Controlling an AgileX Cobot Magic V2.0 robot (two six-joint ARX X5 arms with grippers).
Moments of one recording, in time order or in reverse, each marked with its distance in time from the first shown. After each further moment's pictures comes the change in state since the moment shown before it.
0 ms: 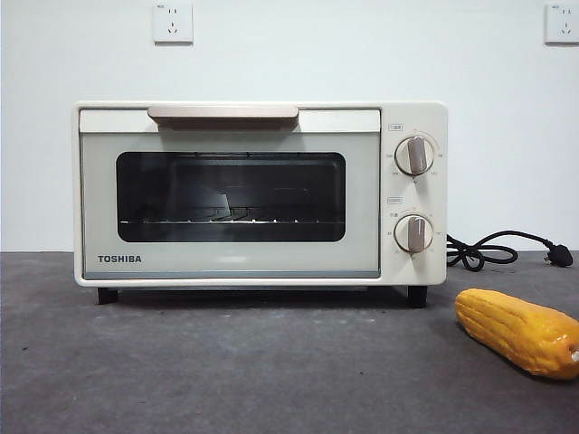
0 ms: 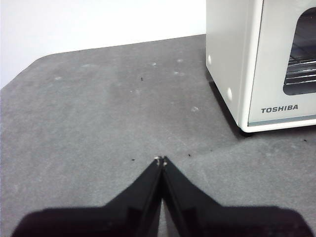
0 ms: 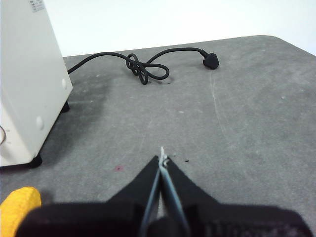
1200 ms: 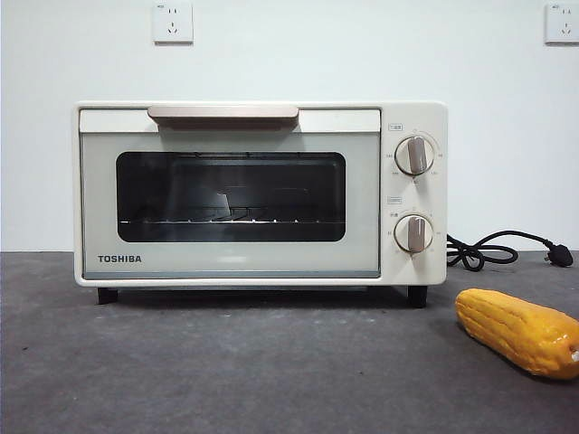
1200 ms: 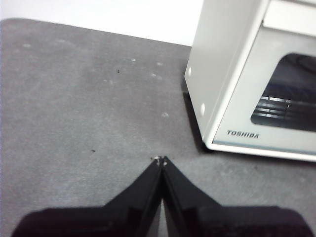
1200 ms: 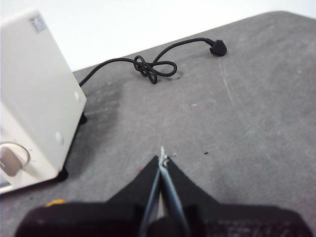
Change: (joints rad) left arm 0.000 0.000 0.000 0.011 0.084 -0.306; right arm 0.000 0.000 0.000 -0.003 -0.030 0.201
